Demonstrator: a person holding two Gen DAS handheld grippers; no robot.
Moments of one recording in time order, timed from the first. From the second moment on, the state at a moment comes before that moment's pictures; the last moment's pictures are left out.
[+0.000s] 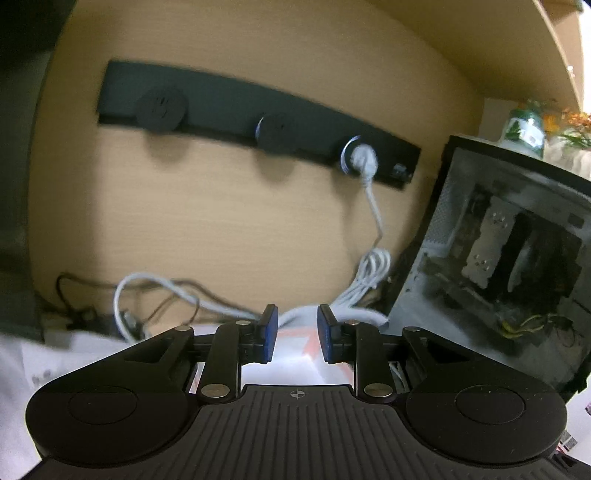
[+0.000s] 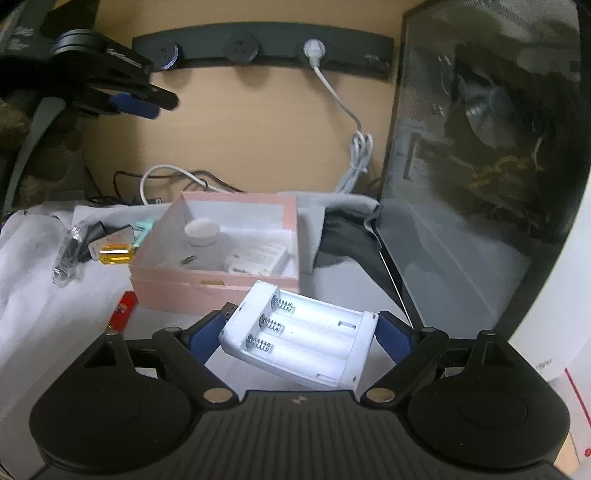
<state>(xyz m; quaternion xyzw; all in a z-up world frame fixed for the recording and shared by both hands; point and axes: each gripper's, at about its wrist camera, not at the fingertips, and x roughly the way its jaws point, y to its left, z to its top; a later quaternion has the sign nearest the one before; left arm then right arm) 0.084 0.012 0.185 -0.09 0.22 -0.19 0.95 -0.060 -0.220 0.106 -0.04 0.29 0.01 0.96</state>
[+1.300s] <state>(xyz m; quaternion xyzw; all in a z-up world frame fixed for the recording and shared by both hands) 0.095 0.220 0.073 -0.14 0.37 -0.02 0.92 -0.035 -0.055 0.070 -0.09 0.33 0.06 0.94</state>
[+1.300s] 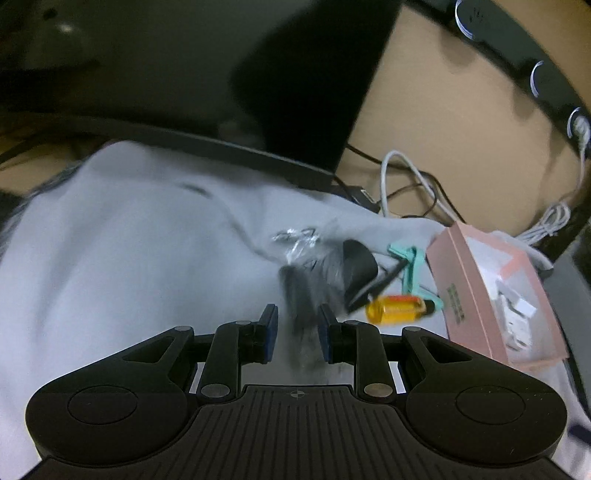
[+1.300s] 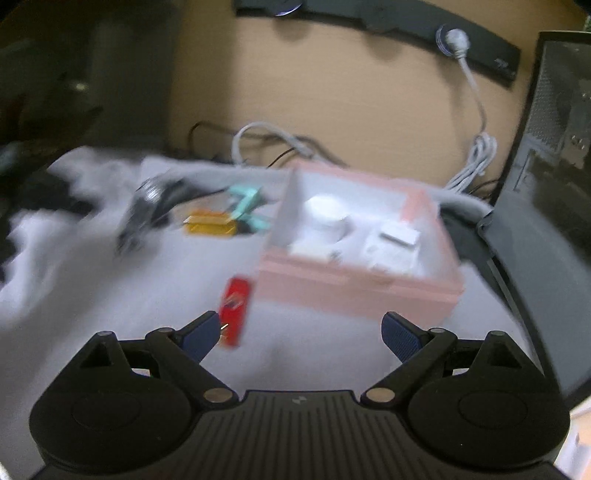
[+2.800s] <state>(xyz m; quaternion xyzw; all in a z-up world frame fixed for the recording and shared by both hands) 0.000 0.242 0.087 -0.08 0.43 -0.04 0.90 0.125 0.066 0.051 -0.02 0.43 0.26 0.86</state>
